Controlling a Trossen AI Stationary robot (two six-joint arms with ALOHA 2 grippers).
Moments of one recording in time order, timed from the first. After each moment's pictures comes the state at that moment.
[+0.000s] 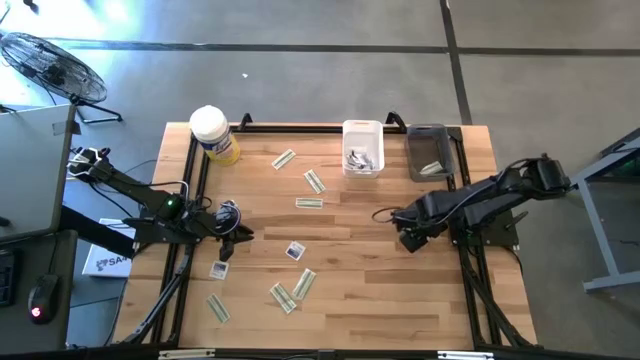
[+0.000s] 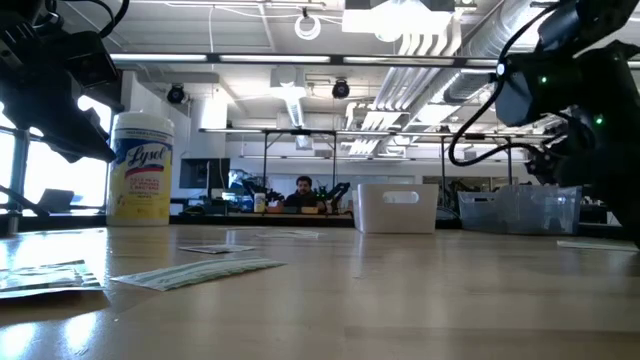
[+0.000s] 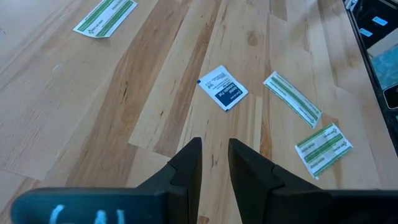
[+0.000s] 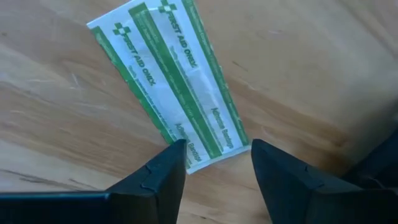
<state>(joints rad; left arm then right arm) -0.45 0.57 0.25 -0.29 -0.33 -0.66 0.08 1.36 0.57 -0.93 -0.10 1.10</state>
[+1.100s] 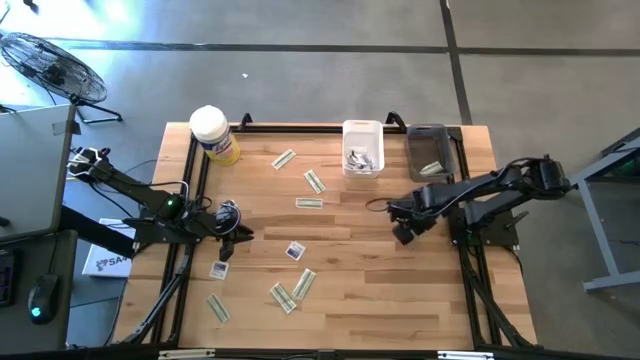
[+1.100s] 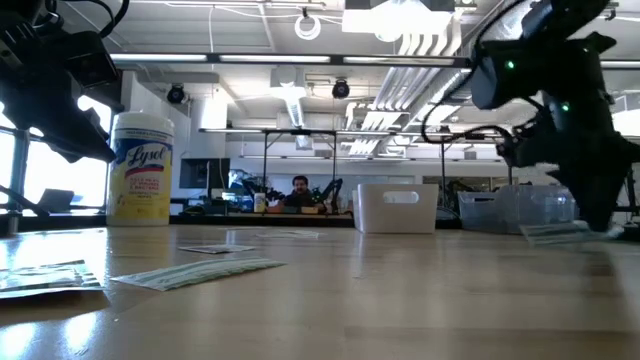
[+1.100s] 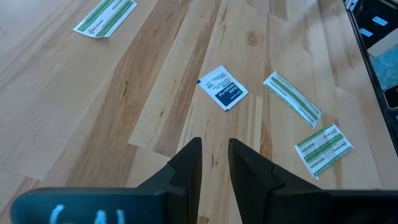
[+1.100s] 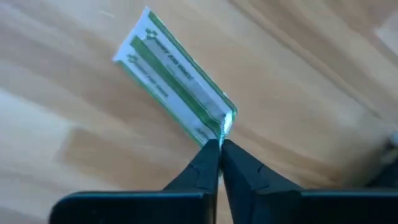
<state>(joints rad) -0.45 0.57 0.25 -0.29 -0.33 -0.66 0.00 1.37 0.65 -0.92 -0.05 1.01</state>
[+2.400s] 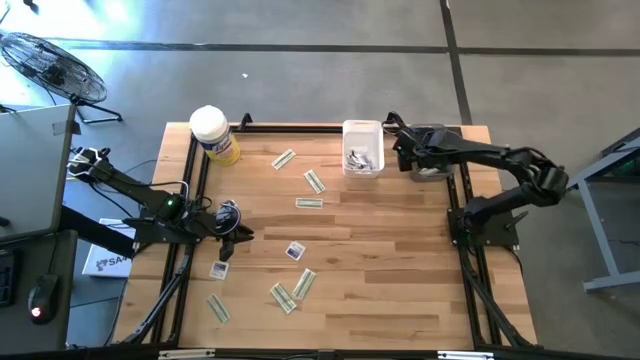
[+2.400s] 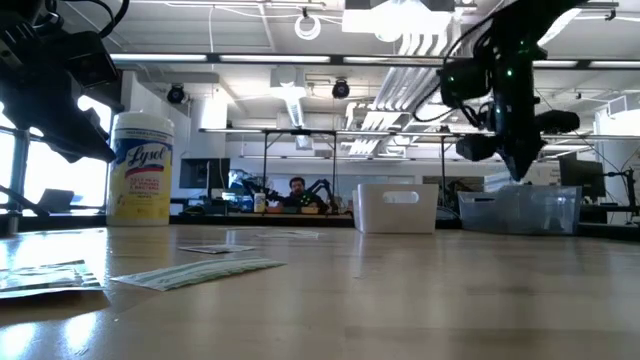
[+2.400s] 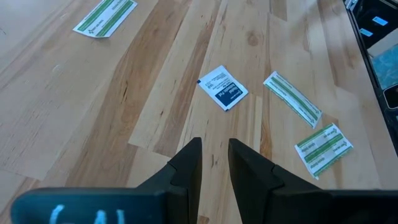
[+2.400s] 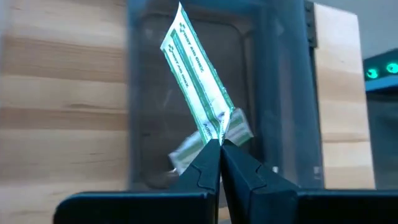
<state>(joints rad) -0.45 0.57 0.25 -0.29 -0.33 -0.66 -0.63 1.36 0.87 -1.01 0.56 0.86</state>
